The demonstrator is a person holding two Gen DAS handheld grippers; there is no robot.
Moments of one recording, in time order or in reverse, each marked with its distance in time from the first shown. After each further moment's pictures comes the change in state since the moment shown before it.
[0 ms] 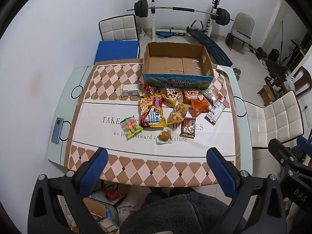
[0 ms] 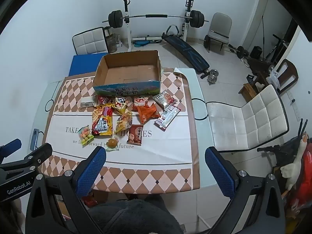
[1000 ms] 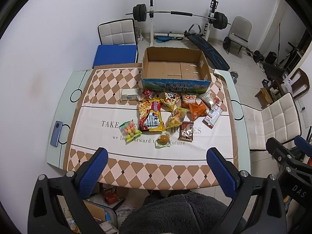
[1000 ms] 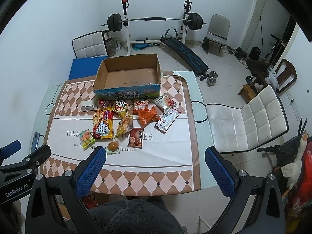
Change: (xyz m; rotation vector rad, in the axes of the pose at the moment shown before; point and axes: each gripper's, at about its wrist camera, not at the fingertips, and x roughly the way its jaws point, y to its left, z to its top) left arm -0.012 -0.004 0.005 0.000 -0.036 -0.022; right arm -0.008 0.004 0.005 0.000 -0.020 -0.003
